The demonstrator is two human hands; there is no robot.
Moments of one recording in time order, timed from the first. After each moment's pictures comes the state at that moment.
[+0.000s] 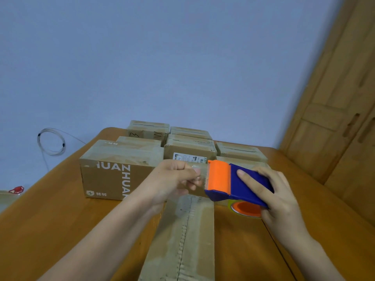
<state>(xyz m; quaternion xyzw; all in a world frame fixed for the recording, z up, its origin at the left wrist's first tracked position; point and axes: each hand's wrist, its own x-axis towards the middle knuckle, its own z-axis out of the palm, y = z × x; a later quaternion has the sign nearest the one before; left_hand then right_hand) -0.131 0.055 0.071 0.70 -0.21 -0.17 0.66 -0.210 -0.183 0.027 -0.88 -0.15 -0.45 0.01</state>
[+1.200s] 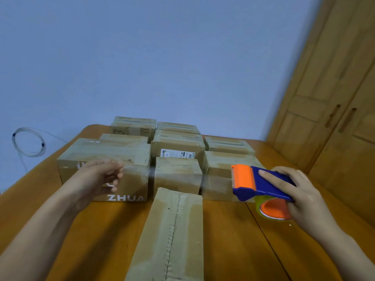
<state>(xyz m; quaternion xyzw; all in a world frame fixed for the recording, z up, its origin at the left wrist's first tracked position) -0.053 0.136 0.021 0.70 -0.14 -0.14 0.69 -0.237 -0.259 0.027 -0.92 -0.11 -0.37 -0.01</state>
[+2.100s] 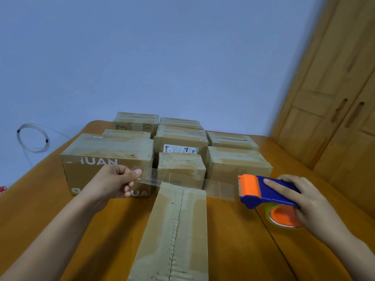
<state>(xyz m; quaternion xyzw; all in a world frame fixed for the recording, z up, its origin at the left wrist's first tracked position) -0.054 0.116 0.001 0.74 -0.12 -0.12 0.65 -0.248 -0.274 0.008 -0.96 -0.07 -0.28 -0.05</state>
